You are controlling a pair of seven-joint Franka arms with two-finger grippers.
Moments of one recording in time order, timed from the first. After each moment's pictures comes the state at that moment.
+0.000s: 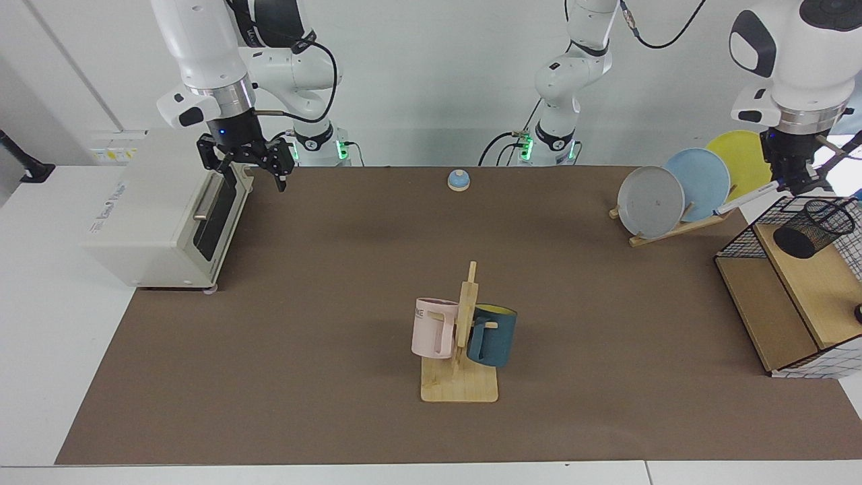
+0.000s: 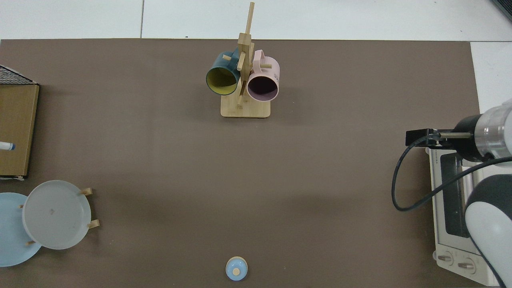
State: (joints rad) left arm 0.58 0.02 -0.43 -1.61 0.47 1.73 1.65; right arm 0.03 -0.13 0.05 -1.81 -0.02 1.78 0.19
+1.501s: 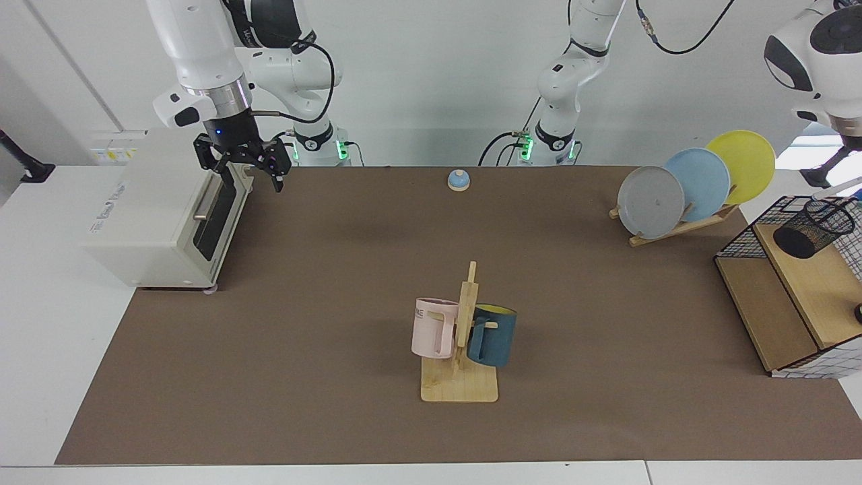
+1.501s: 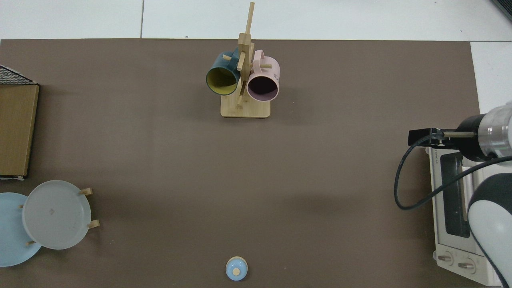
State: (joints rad) left arm 0.68 0.08 -0.44 -1.61 0.85 1.94 1.91; right arm 0.03 -0.13 0.05 -1.81 -0.02 1.78 0.19
